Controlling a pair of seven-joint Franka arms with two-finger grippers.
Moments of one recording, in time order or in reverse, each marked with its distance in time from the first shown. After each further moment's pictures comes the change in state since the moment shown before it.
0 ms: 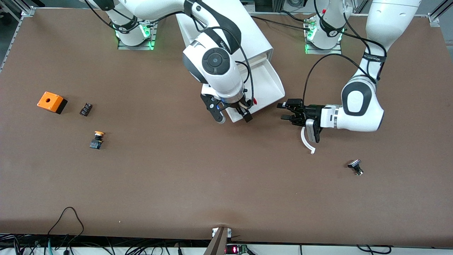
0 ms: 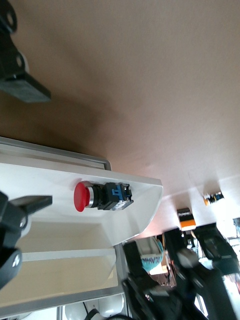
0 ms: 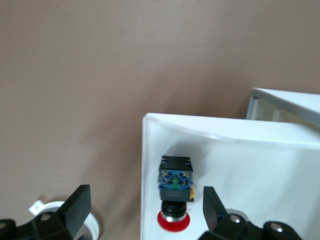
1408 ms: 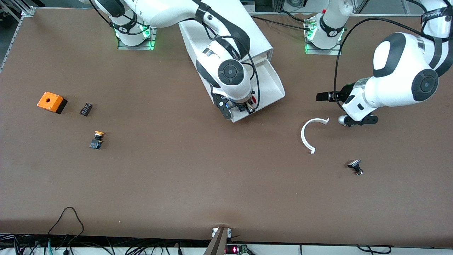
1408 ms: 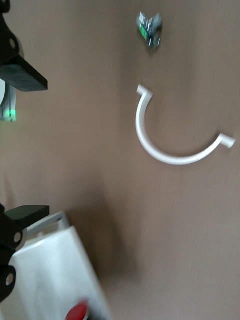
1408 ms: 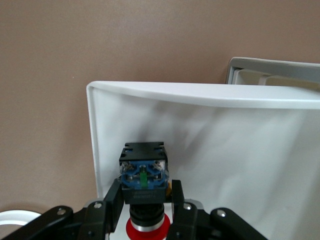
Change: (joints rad) left arm 0.022 -0.264 -0.034 0.127 0.880 -0.153 -1.195; right arm 0.035 0.061 0.000 0.025 0.059 -0.043 0.035
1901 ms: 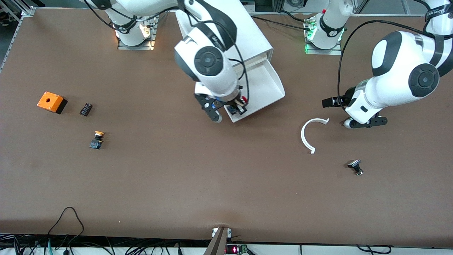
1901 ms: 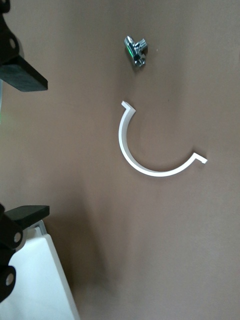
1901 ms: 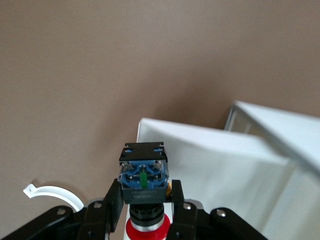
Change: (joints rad) left arm 0.000 0.009 -0.033 -0.002 0.035 0.083 -0.108; right arm -0.100 -0.127 -0.021 0.033 -0.005 -0.132 -0.292
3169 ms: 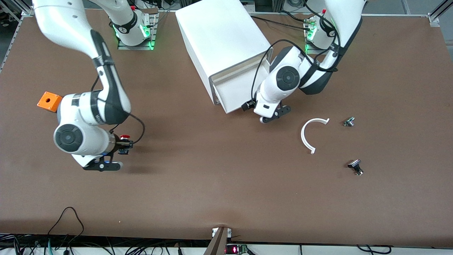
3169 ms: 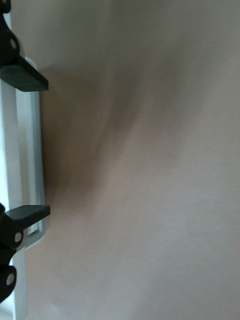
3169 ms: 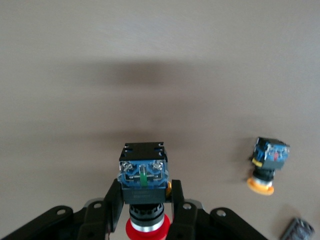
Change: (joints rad) left arm -0.119 0.252 -0.380 -0.081 0.003 0.460 -0.719; right arm -0.362 -0.068 -0.307 -0.460 -0.063 0.164 -1.448
